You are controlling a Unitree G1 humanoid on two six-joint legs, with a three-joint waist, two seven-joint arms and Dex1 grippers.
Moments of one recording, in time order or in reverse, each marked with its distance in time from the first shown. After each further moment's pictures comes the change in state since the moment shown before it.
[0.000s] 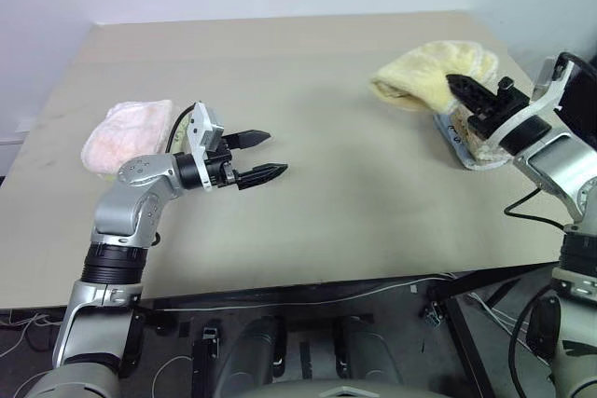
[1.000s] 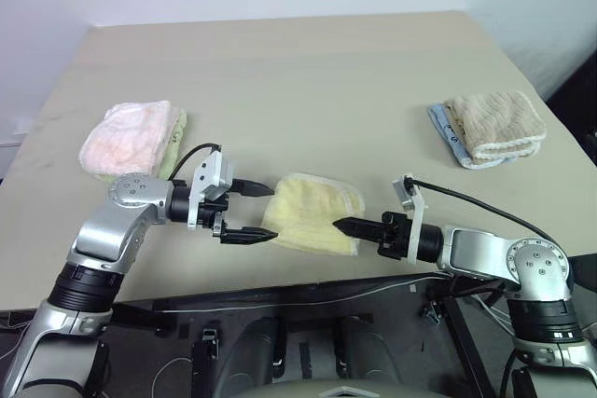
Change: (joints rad) left arm 0.113 0.167 -0.117 -0.141 0.046 -0.011 -0.235; right arm 0.350 0.127 0.307 -0.336 0.284 0.421 -0.088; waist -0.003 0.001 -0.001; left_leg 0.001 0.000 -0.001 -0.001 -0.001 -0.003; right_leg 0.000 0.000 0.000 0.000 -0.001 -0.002
